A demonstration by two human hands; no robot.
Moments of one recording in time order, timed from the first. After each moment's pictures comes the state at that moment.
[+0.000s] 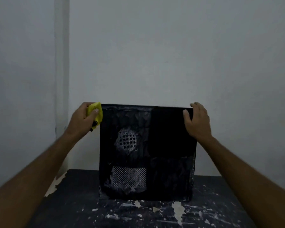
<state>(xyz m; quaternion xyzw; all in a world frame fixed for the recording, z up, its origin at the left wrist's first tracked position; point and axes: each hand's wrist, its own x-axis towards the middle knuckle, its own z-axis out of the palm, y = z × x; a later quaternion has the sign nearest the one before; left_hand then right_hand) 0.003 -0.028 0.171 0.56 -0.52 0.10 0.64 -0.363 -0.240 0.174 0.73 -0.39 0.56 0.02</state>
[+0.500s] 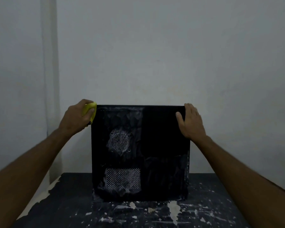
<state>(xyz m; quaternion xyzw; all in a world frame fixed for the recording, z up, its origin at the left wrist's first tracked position) 0.013 -0.051 0.191 0.62 -0.55 0.25 0.50 -0.373 -0.267 0.162 0.77 -0.41 0.49 0.03</state>
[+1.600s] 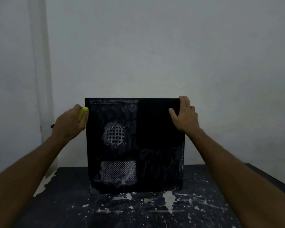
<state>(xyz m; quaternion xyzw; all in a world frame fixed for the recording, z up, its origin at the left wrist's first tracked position) 0.031 -0.064 0.144 0.63 -0.55 0.36 0.42 -0.372 -0.260 0.159 0.76 -0.44 0.47 0.06</state>
